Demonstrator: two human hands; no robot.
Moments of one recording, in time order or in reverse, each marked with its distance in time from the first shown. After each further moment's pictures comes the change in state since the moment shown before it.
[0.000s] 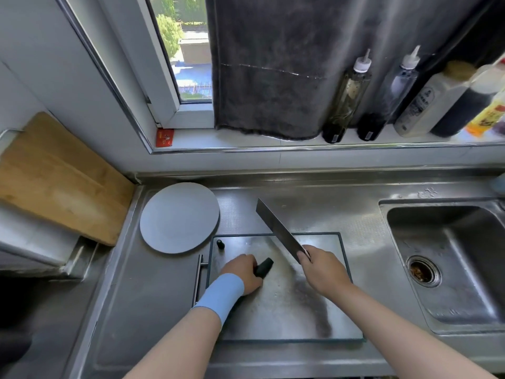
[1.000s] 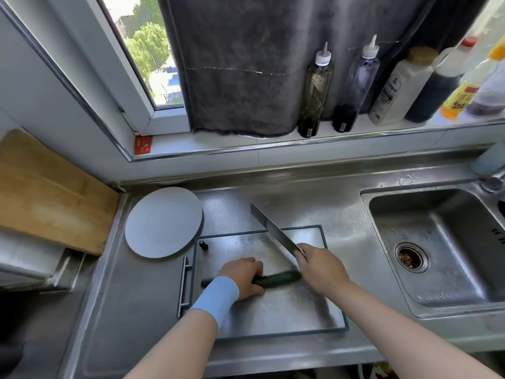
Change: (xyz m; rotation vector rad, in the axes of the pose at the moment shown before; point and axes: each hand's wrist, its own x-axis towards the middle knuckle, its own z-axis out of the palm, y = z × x) left_hand 0.002 0.032 0.018 0.289 0.033 0.329; right_hand -0.009 0.044 -0.015 -0.047 0.039 -0.057
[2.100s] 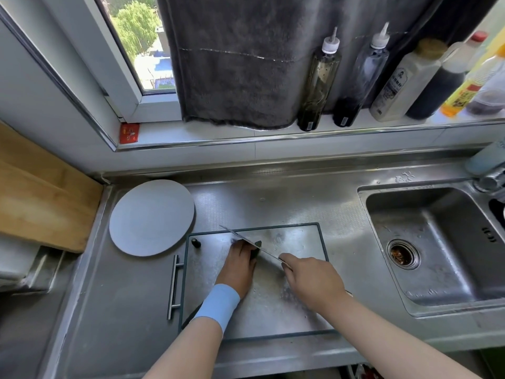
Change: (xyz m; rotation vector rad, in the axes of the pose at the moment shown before) left_hand 0.024 -0.001 0.037 -0.430 0.537 -0.052; right_hand -0.013 -0.011 0.016 -0.287 -0.005 -0.212
